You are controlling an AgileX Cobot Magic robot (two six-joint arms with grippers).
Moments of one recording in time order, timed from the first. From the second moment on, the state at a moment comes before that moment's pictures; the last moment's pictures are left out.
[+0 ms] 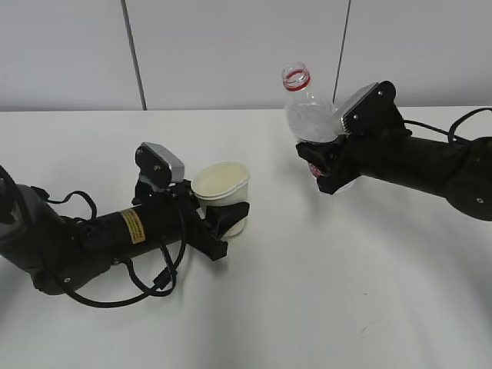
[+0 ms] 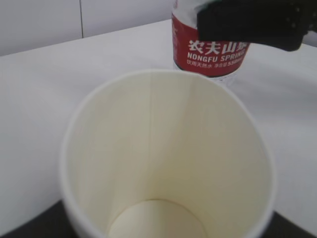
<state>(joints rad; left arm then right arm) -0.41 2.22 -0.85 0.59 -1.14 -0.29 0.12 2.00 -0.94 -0.68 -0.77 0.04</state>
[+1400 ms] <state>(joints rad) -0.48 2.19 -0.85 0.70 -1.14 -0.37 0.12 1.99 -0.94 -0.53 -0.74 -0.75</state>
